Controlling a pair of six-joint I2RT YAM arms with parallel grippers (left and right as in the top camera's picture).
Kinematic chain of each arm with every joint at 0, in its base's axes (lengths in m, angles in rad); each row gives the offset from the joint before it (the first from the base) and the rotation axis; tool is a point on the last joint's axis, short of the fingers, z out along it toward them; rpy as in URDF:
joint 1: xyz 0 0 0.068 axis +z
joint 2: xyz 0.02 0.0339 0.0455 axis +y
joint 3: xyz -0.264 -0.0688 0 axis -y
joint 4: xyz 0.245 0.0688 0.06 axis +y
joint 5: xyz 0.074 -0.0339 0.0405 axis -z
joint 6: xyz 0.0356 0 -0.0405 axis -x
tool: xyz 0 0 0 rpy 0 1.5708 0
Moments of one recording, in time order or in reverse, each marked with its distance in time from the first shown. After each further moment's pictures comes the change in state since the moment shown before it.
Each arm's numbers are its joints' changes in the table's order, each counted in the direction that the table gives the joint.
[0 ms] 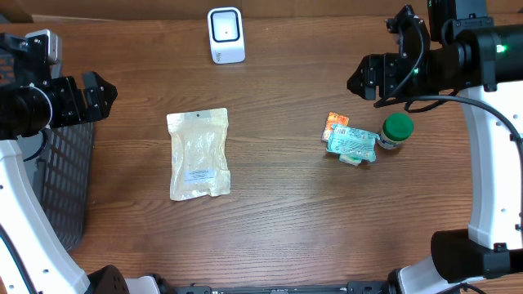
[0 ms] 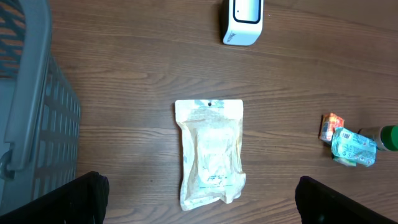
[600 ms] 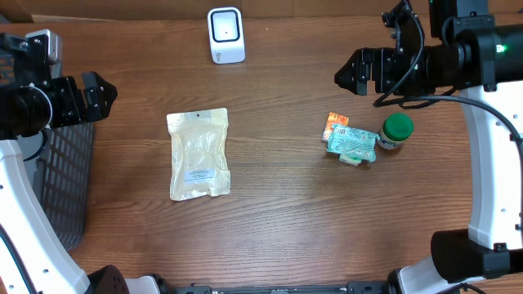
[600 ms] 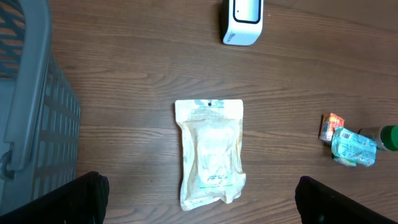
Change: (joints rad) left arm 0.000 0.000 0.000 0.000 0.000 0.000; right arm 0.000 0.000 0.000 -0.045 -0.101 -0.003
